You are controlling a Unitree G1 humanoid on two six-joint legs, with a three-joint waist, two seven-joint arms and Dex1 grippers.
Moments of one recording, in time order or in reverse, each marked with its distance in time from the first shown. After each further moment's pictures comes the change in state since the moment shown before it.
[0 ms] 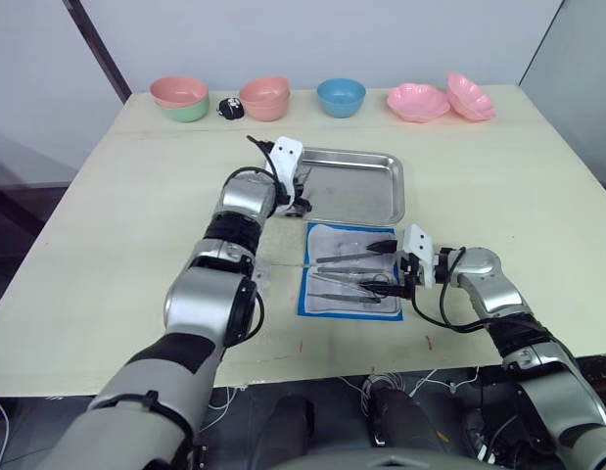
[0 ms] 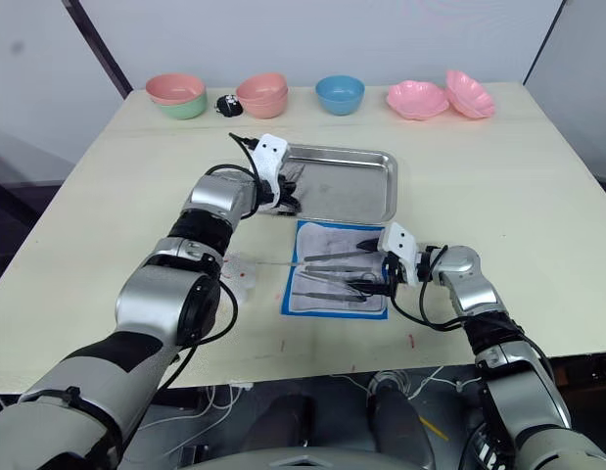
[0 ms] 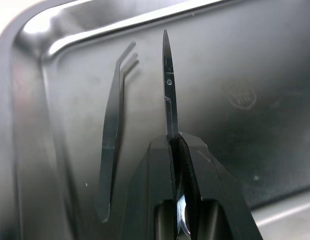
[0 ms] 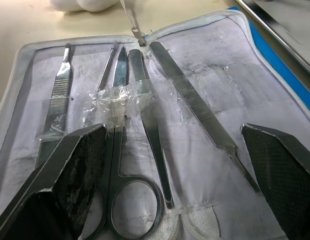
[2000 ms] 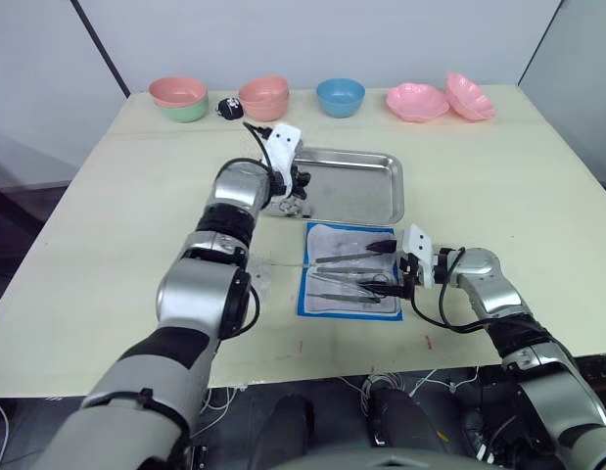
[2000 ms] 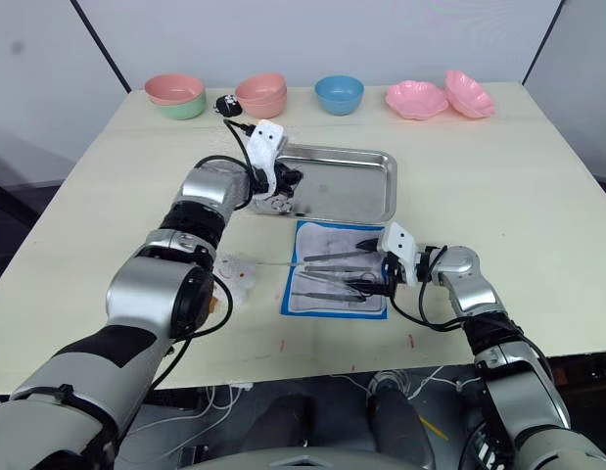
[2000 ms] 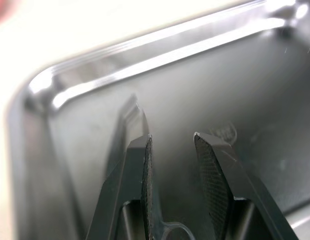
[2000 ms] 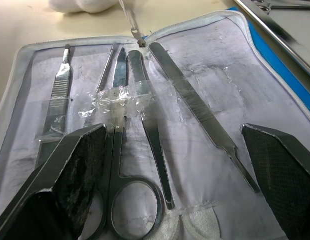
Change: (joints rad) left arm 0.005 0.065 -0.011 -0.071 -0.017 -0.109 -0.160; right arm 0.002 0.002 0.000 -0.002 0.000 -0.002 -0.005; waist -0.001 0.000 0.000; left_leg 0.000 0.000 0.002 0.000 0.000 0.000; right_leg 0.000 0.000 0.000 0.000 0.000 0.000
